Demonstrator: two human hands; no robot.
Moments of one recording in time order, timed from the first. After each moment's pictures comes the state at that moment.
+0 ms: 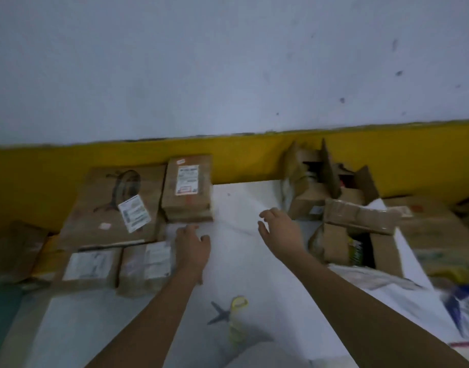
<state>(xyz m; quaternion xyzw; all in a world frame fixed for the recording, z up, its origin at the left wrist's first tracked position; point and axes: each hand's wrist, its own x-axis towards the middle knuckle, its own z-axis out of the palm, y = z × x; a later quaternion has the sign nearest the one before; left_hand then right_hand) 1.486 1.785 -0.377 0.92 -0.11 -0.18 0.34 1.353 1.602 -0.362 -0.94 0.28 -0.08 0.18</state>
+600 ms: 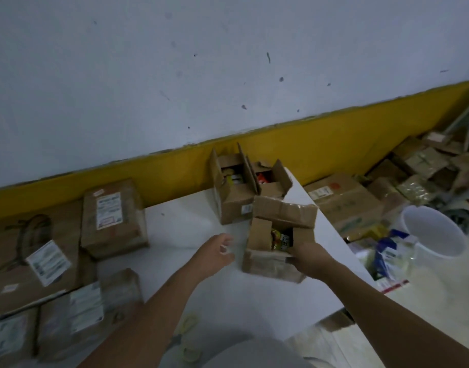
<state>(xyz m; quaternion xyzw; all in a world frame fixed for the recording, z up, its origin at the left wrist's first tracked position) 1.379 1.655 -0.361 0.74 -0.43 -0.43 0.28 1.138 1.513 -0.347 -0.89 0.40 0.19 0.13</state>
